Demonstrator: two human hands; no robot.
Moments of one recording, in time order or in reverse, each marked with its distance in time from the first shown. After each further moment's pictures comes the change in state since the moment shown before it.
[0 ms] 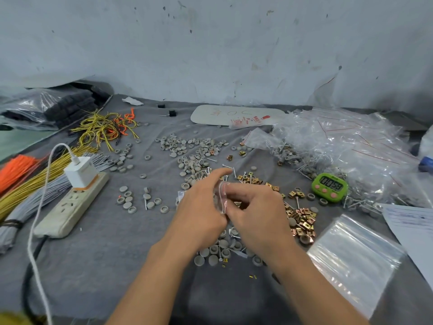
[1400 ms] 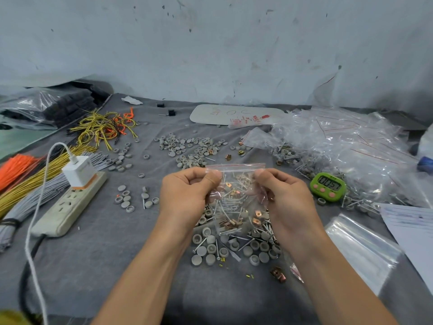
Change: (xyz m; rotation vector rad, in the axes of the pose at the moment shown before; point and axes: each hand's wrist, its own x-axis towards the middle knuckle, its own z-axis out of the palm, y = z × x) left_hand 0.004 0.014 -0.011 -0.852 0.240 -0.287; right_hand 0.014 0.019 -0.032 0.814 0.181 0.519
